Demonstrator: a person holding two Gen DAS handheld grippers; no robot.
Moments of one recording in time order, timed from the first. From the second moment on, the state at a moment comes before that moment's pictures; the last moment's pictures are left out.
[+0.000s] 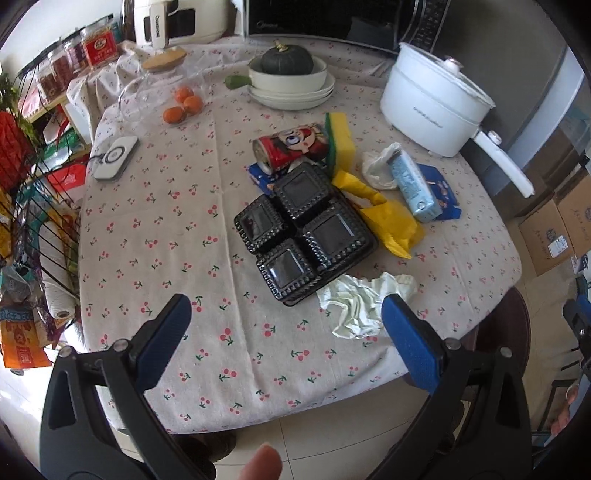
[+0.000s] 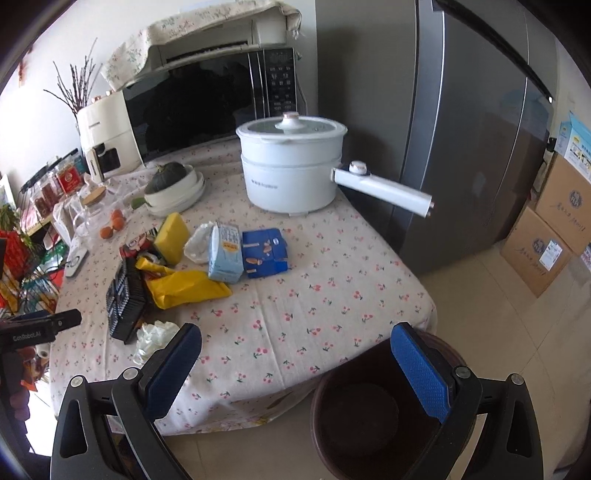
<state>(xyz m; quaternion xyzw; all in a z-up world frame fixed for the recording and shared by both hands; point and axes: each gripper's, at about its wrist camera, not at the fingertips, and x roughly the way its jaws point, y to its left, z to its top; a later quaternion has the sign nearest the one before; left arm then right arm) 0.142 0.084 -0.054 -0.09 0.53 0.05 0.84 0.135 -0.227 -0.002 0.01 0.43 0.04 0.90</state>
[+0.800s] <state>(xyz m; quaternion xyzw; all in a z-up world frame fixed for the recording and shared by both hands) 0.219 0.067 -0.096 -0.17 0.55 0.05 0.81 0.165 -0.227 -0.029 0.04 0.49 0.06 0.87</state>
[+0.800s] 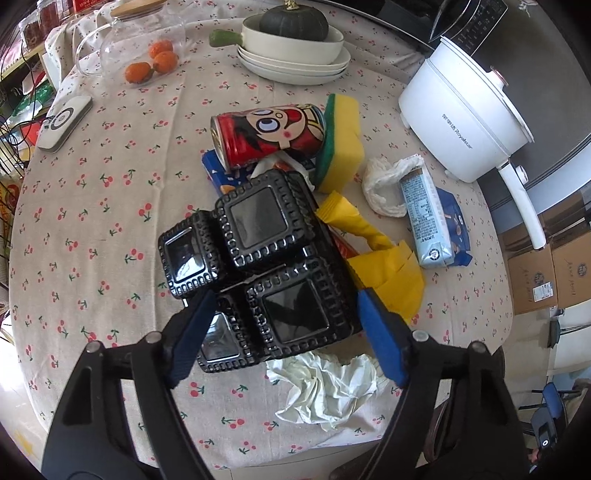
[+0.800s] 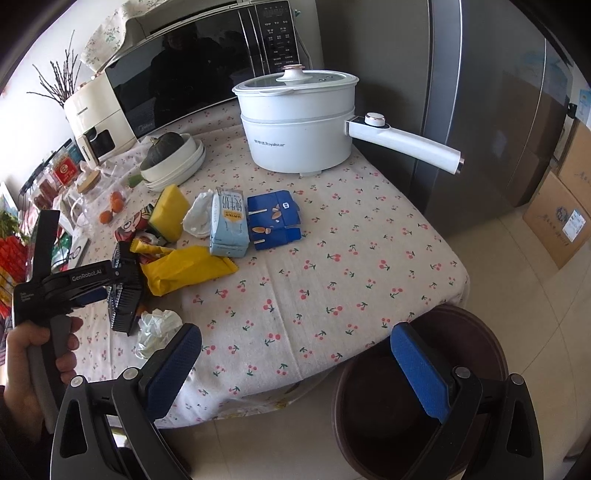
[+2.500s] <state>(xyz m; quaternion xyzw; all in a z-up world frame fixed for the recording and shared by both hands) 0.185 0.092 -0.085 0.05 0.51 0.16 0.84 0.185 -0.181 -0.057 0.01 0.52 0.08 0.85</state>
